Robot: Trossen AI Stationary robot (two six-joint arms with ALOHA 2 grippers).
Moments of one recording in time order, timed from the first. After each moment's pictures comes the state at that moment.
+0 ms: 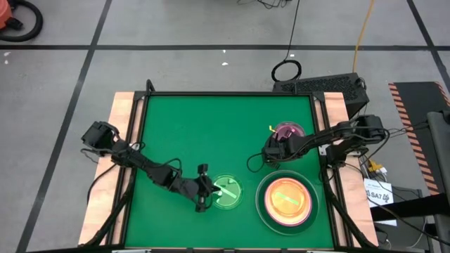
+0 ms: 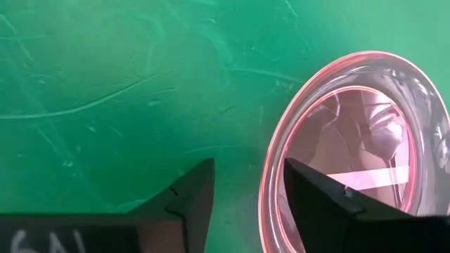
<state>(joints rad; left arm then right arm) -0.46 1.68 0.78 0.31 -0.36 -0.22 0.03 1.53 0.69 -0.72 0.47 0.59</state>
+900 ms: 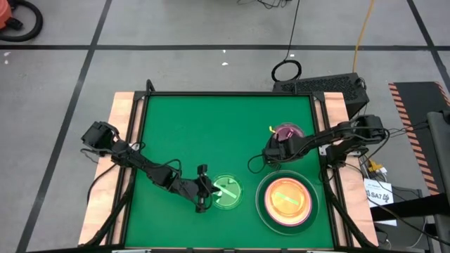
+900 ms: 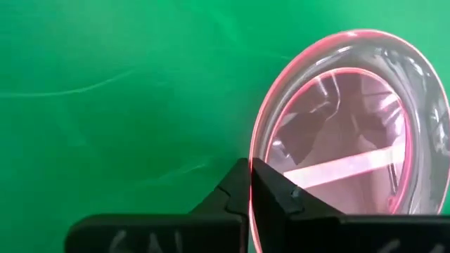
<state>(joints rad) -0.47 1.68 0.78 0.31 -0.36 -0.25 0.06 1.53 0.70 -0.78 0.43 0.63</state>
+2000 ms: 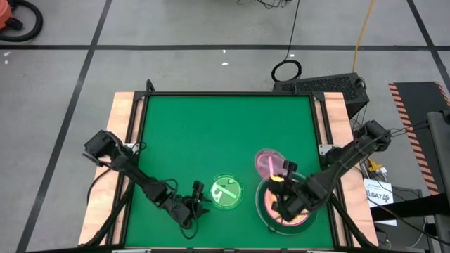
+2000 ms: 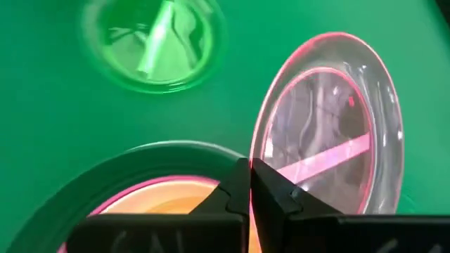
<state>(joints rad) -0.67 1.79 0.78 0.28 -0.47 0.04 0.68 1.53 1.21 -1.08 0.58 0.88</state>
